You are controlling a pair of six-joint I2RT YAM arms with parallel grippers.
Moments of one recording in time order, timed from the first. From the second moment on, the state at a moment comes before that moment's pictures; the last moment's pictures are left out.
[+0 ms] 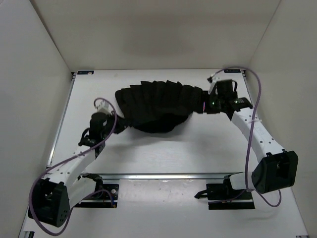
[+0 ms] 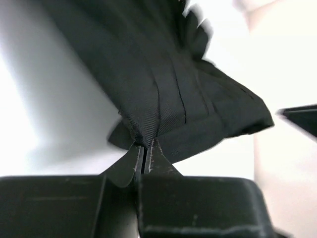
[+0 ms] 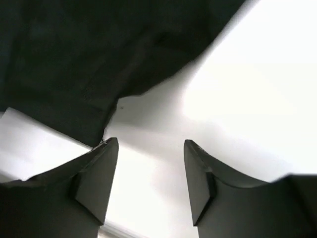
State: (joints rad) left arm -0.28 1.02 0.56 0.12 0.22 -0.81; right arm 0.23 1.36 1.23 -0.62 -0.22 0.19
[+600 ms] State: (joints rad) left arm -0.25 0.81 0.13 -0.04 0.22 -0.82; right arm 0.33 1.37 0.71 -0.34 -0.35 0.43
